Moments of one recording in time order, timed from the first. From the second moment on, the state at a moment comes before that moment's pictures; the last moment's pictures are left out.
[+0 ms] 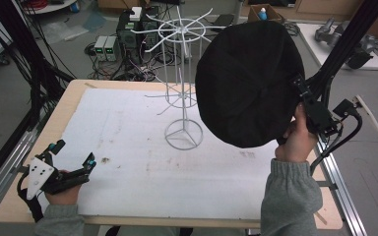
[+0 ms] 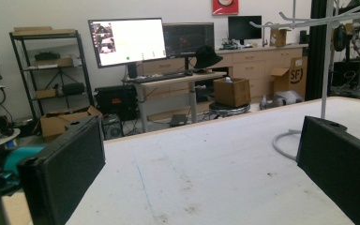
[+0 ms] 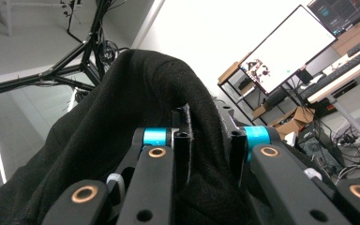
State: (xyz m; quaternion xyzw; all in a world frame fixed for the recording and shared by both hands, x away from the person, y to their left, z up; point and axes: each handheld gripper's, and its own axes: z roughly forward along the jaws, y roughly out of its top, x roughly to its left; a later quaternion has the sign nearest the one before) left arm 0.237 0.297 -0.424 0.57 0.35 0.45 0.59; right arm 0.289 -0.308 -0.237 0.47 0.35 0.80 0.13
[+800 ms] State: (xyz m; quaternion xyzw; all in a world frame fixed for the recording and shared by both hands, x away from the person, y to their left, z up) left arm 0.237 0.297 -0.424 0.57 0.35 0.45 0.59; right arm 0.306 -0.293 -0.239 0.48 0.36 0.79 0.13
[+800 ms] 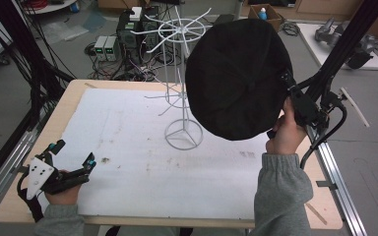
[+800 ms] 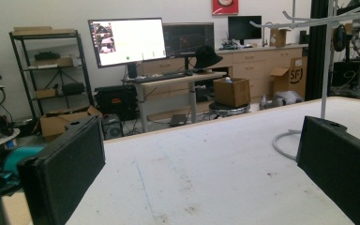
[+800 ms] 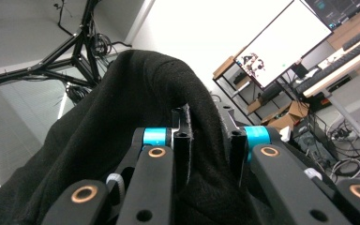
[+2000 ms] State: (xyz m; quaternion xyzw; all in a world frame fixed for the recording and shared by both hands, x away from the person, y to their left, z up) left arm 0.237 0.297 -0.425 0.57 0.35 0.45 0.59; right arm 0.311 -0.290 -0.252 0.49 0.37 0.78 0.12
